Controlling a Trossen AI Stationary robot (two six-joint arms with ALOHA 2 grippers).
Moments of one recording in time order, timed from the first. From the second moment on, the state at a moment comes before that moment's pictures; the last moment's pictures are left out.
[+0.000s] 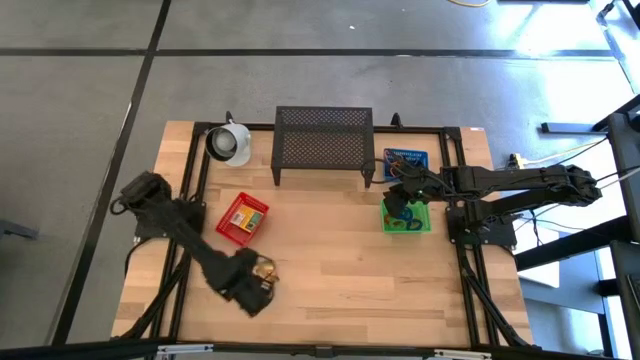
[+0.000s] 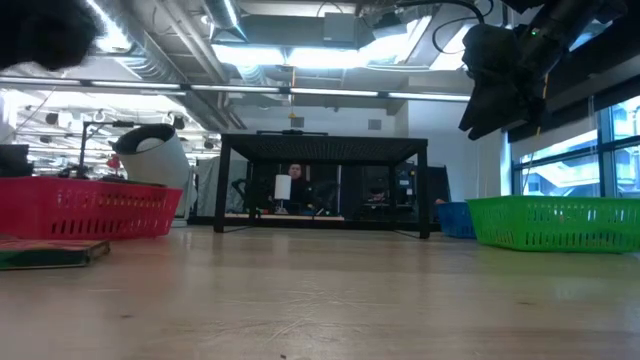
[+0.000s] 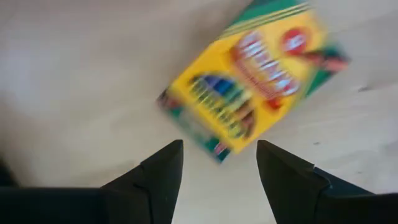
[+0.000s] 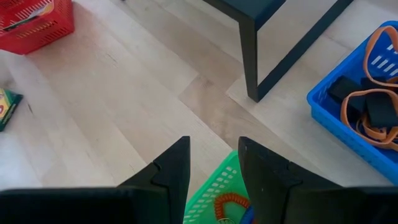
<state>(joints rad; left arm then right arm) -0.72 1.73 1.18 -1.01 -0.06 -1.95 -0.01 1.02 0.74 -0.63 0.26 0.74</state>
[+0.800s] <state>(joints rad) -0.74 1.76 1.06 -0.82 -0.05 -2.13 -0.01 1.02 0.74 -0.61 0.28 0.72</state>
